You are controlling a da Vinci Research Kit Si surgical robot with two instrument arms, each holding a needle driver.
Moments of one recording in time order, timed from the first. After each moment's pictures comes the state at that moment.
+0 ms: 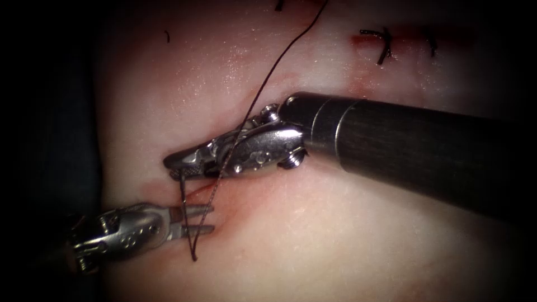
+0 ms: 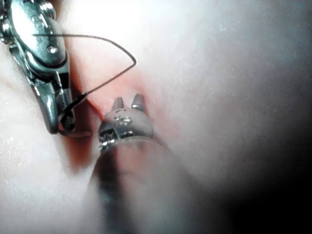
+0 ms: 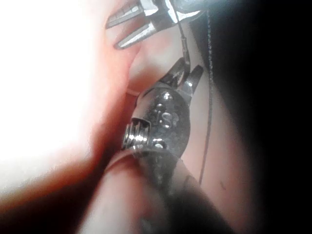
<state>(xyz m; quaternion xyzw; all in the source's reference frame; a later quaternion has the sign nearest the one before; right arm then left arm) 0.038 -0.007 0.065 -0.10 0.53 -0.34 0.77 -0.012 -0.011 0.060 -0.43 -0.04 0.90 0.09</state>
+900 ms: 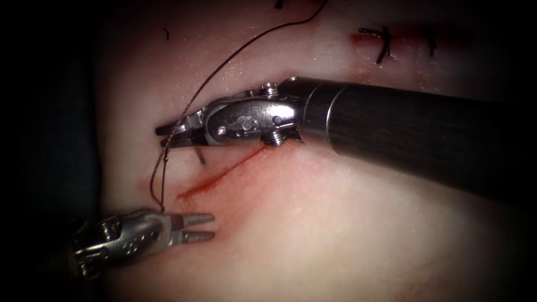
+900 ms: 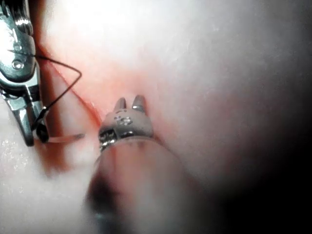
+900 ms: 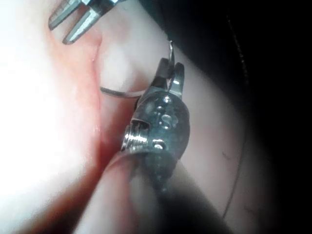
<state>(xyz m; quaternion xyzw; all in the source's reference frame) 0.038 -0.007 0.064 -0.09 0.58 -0.27 0.76 -0.010 -0.012 0.060 -0.43 -0.05 0.90 0.07</state>
